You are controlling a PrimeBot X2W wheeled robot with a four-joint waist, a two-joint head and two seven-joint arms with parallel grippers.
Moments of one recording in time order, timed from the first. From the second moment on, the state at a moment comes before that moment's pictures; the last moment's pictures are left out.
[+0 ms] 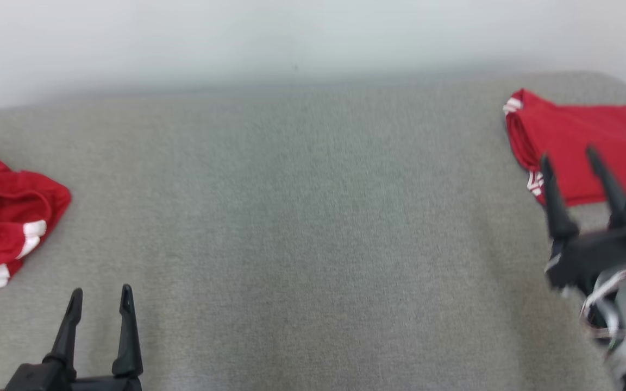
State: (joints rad) left arm 0.00 0.06 0.11 0.04 -0.11 -0.08 -0.26; right arm -0.50 -0.41 0.18 0.45 0.36 0.13 -0.26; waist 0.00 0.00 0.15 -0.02
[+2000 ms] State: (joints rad) left arm 0.04 0.10 0.11 0.15 -0.14 -0.06 -0.25; right arm 0.07 -0.08 0.04 0.15 0.21 0.13 -0.22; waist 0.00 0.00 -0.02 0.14
